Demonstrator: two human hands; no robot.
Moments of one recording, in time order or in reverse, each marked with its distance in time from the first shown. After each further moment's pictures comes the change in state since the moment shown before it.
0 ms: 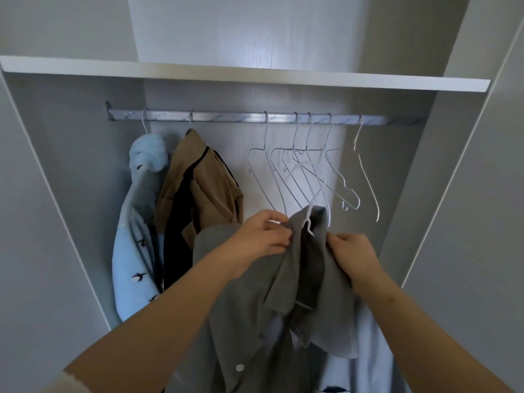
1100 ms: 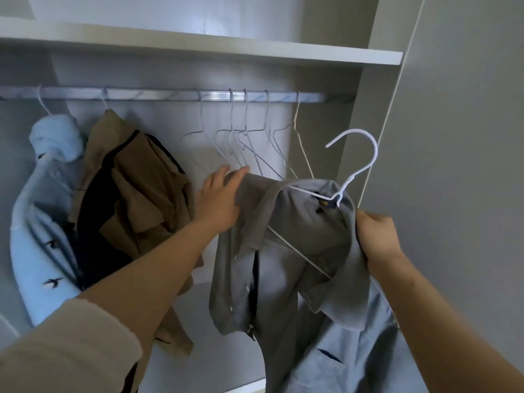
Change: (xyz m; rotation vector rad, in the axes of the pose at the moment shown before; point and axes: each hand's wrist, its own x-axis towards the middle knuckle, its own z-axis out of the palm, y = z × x) left_hand 0.096 -0.027 0.049 1.290 0.274 0.308; right_hand 0.016 0.052 -0.122 0.246 0.272 0.175
